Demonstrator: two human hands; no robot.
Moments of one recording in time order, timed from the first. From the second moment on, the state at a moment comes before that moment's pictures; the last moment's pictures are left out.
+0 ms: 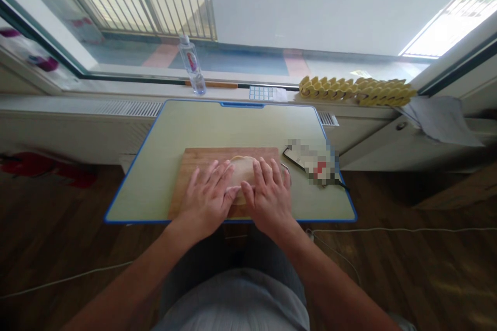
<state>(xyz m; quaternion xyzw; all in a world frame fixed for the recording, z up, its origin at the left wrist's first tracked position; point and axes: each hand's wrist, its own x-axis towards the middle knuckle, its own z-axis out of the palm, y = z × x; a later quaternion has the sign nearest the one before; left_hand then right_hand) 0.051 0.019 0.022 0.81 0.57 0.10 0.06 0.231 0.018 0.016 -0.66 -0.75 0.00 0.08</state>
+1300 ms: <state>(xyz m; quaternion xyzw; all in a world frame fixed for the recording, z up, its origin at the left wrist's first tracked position) 0.049 0.027 0.019 0.82 0.57 0.11 0.03 0.234 0.024 0.008 -0.63 -0.76 0.00 0.15</state>
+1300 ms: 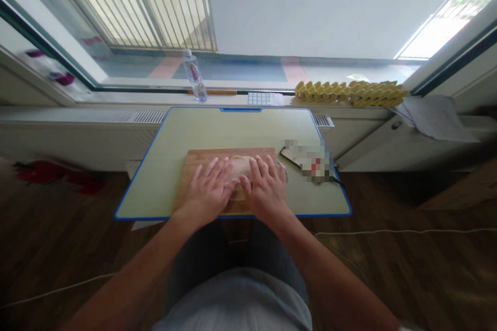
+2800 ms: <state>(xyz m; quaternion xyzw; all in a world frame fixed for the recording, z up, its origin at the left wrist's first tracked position) 0.007 -0.013 -0.005 0.77 0.61 0.21 0.01 0.231 0.008 -0.005 -0.59 -0.77 -0.07 0.24</state>
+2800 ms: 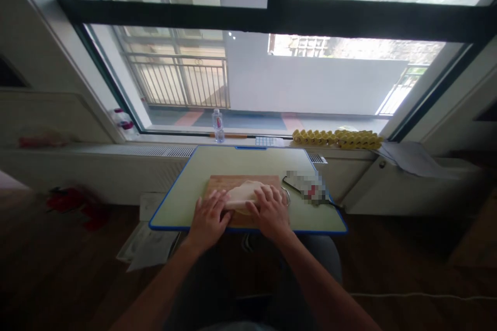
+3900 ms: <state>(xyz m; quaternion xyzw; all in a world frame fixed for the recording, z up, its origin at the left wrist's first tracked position) 0.017 0.075 0.015 0.66 0.66 0.28 0.23 0.245 -0.004 -0.018 -0.61 -0.70 -0.03 0.39</state>
